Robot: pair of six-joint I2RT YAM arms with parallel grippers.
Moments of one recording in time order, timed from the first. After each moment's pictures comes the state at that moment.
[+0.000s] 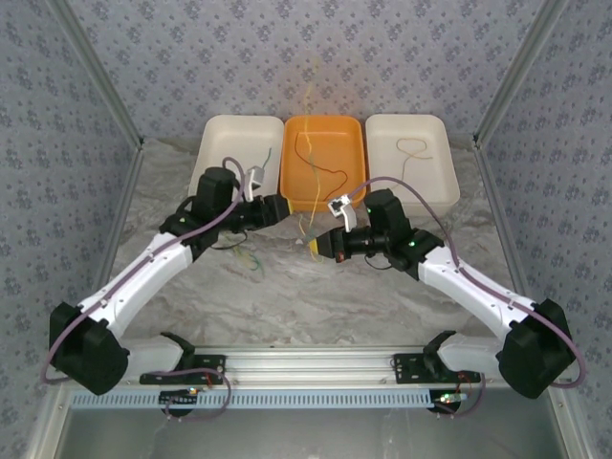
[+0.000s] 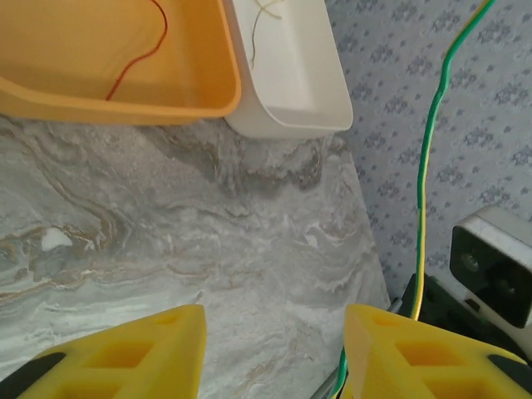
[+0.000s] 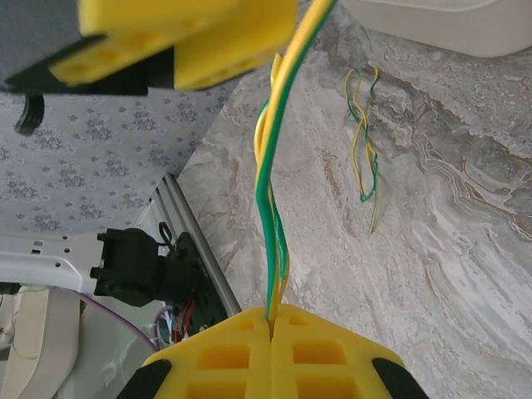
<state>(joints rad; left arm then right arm) -0.53 1.25 1.04 -0.32 0.48 -0.74 0.62 1.21 0.88 -0.21 -0.68 0.46</state>
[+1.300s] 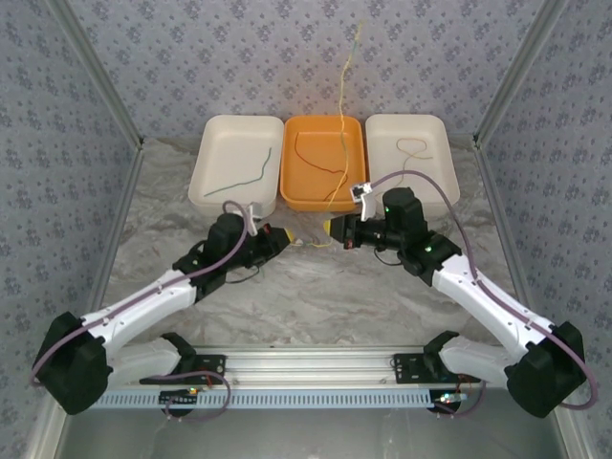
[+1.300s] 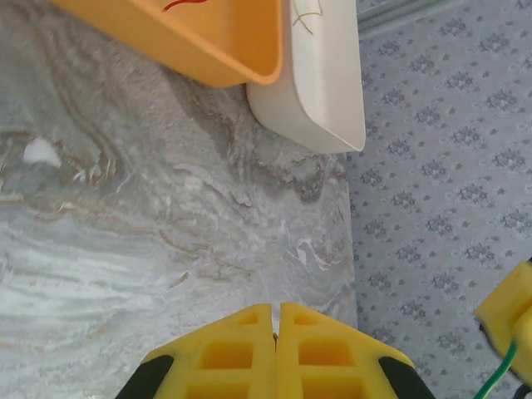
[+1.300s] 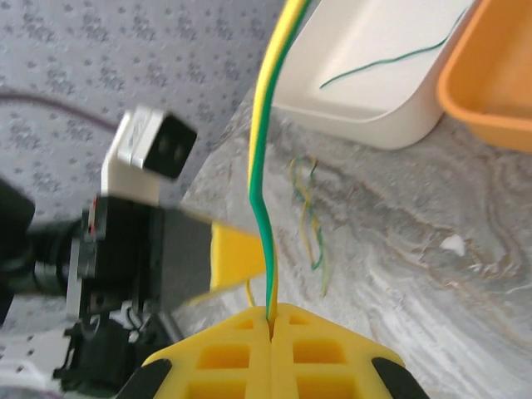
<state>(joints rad) -0.71 1.10 0.62 0.06 0.20 -1.15 0.57 1.09 0.86 -0.16 -0.46 0.56</state>
